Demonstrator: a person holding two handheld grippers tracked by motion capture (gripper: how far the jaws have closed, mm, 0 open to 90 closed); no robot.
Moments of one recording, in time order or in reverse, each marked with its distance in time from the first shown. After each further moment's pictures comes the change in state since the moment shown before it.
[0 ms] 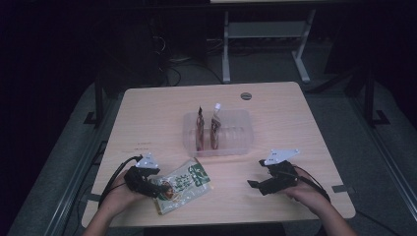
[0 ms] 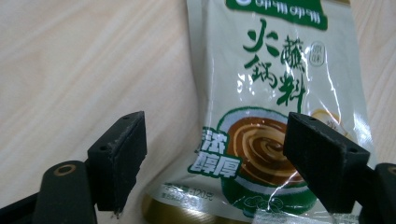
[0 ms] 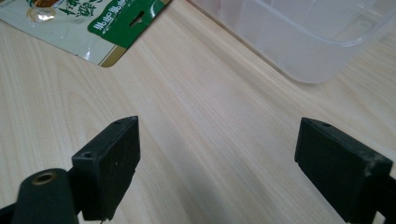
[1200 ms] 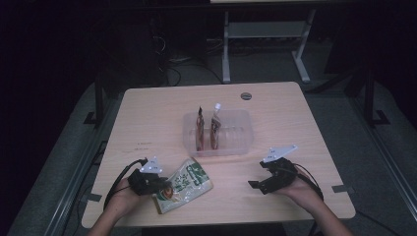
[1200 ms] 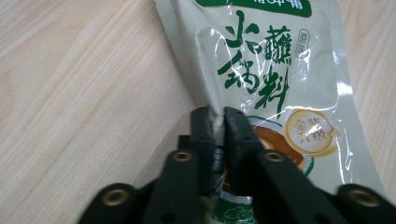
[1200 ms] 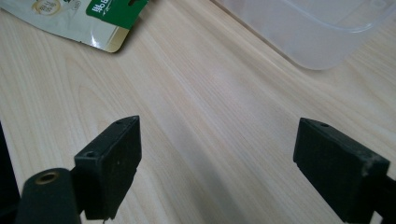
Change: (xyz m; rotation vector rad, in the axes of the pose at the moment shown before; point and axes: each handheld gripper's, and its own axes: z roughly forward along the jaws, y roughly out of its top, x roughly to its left) left arm -0.010 0.001 0.004 -0.014 -0.002 0.098; right arm -0.001 0.009 -0.004 0.086 0.026 0.031
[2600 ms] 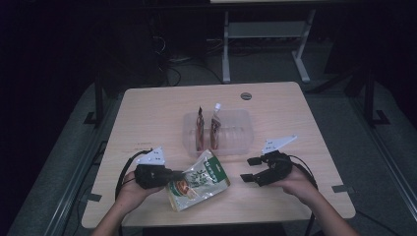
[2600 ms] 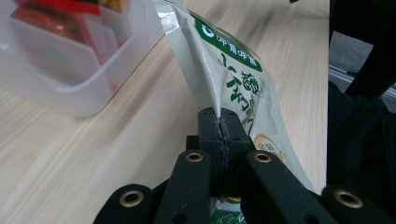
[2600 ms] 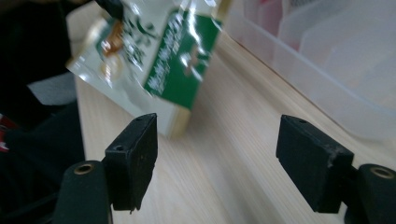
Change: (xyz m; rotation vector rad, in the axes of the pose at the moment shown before) left arm -0.016 0.048 -0.019 -0.244 -0.183 0.025; right arm -0.002 0.028 -0.005 -0.115 0.219 0.003
